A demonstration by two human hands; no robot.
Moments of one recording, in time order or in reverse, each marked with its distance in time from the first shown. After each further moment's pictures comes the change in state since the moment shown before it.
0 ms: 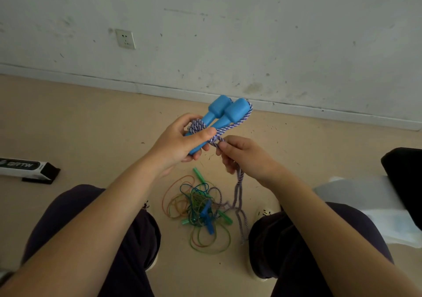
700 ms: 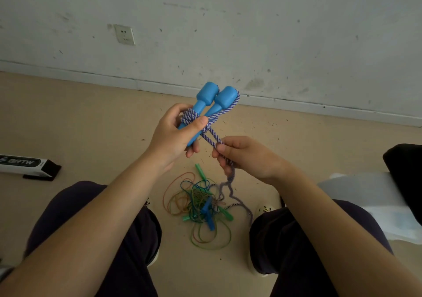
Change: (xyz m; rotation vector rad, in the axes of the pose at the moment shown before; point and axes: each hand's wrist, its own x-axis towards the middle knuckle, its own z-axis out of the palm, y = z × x) left_hand 0.004 -0.006 0.000 -0.056 0.184 0.155; right_hand -0.006 -0.007 -0.002 0.017 -0.163 -0.012
